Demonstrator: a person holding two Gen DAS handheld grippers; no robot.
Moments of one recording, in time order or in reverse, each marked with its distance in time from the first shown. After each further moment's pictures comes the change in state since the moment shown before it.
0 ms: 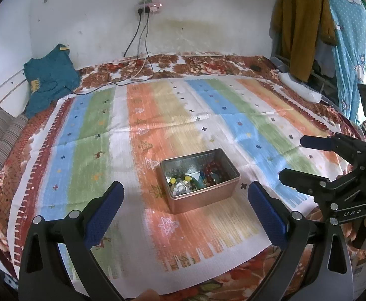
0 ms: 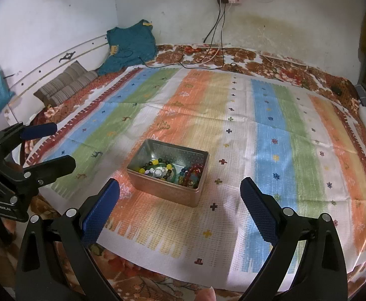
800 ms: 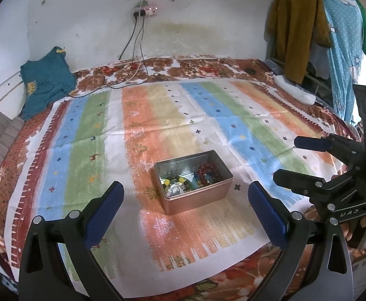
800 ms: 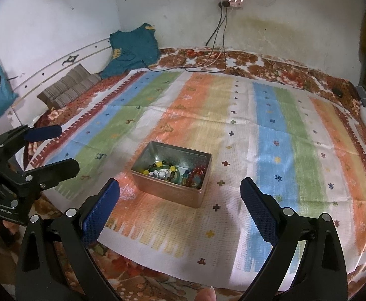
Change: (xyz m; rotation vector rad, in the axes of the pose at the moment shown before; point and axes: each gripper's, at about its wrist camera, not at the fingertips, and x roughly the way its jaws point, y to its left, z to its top) left arm -0.006 -0.004 -0.002 0.011 -0.020 -0.029; right arm -0.006 0.001 -0.001 0.000 -0.019 0.015
